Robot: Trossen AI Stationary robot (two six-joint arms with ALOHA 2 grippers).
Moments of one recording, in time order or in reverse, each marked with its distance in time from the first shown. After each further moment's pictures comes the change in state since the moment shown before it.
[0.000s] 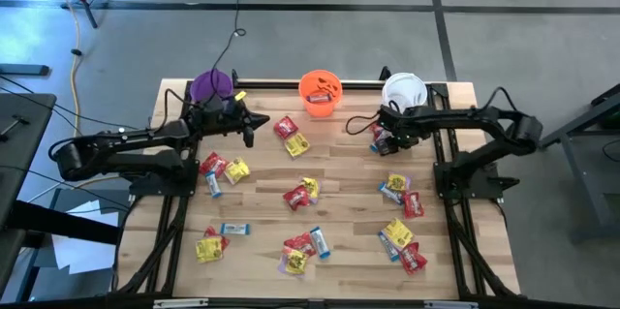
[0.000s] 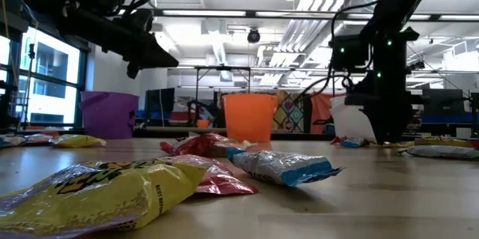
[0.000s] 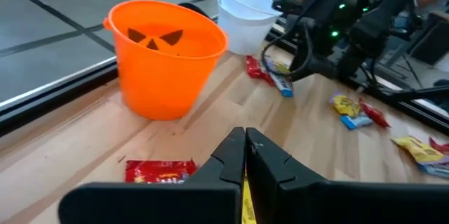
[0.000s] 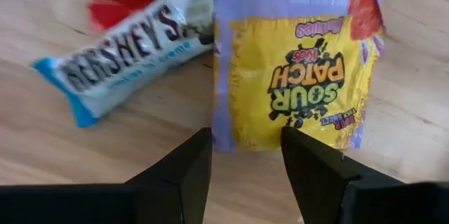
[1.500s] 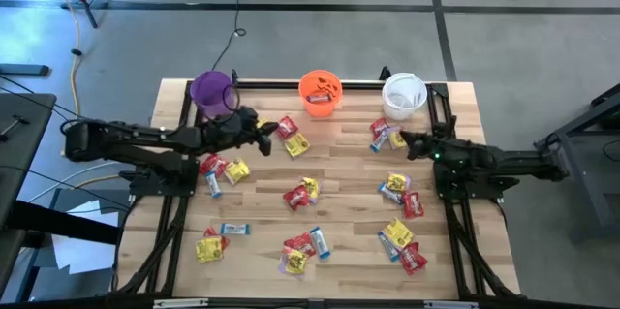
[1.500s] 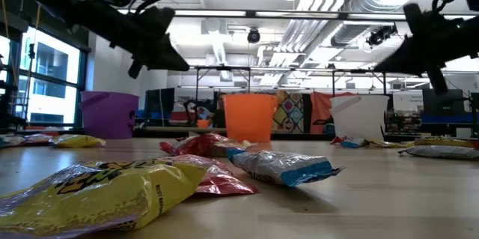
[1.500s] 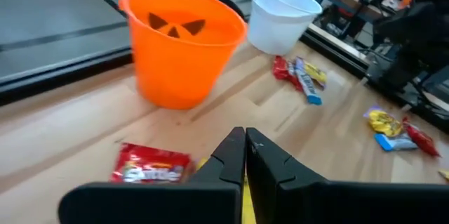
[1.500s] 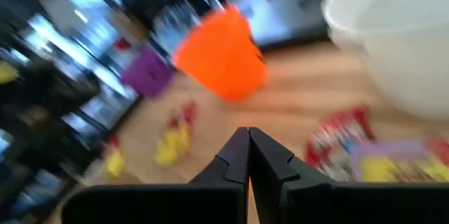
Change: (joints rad) left arm -0.316 0.127 0.060 0.006 -0.487 -0.175; right arm 0.536 -1.330 -0.517 0.343 0.562 0.244
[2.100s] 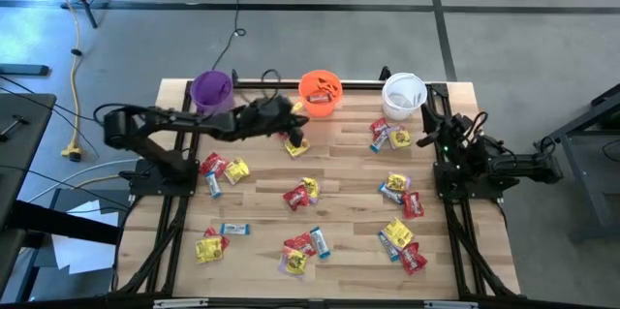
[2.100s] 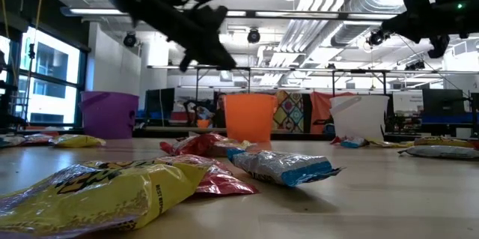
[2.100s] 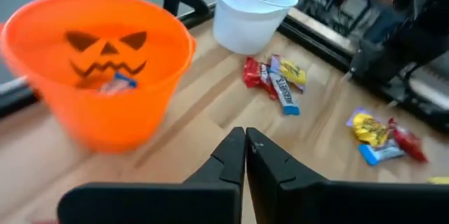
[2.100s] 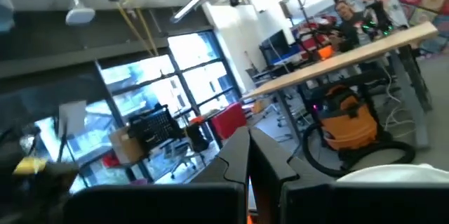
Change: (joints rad) left arm 0.014 0.366 0.376 -0.071 0.119 0.032; right arm 0.000 -0.107 -0.136 0.846 0.263 -0.836
